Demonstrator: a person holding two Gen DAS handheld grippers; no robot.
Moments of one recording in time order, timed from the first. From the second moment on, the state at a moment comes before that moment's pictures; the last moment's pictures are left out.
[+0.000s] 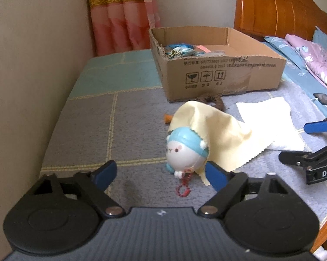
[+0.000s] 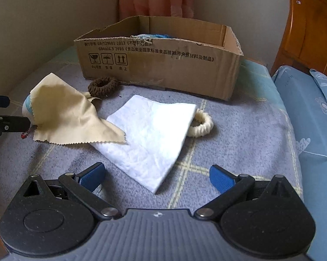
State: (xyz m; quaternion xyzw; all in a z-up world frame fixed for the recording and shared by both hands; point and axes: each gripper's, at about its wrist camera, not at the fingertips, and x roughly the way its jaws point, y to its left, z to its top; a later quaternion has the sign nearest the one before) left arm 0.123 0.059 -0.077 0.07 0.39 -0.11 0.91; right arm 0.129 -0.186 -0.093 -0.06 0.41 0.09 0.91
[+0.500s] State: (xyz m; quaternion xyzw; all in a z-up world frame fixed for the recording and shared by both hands) left arm 0.149 0.047 -0.086 0.06 0.39 -0.16 0.90; right arm 0.132 -0.181 -0.095 -0.06 0.40 0.10 0.91
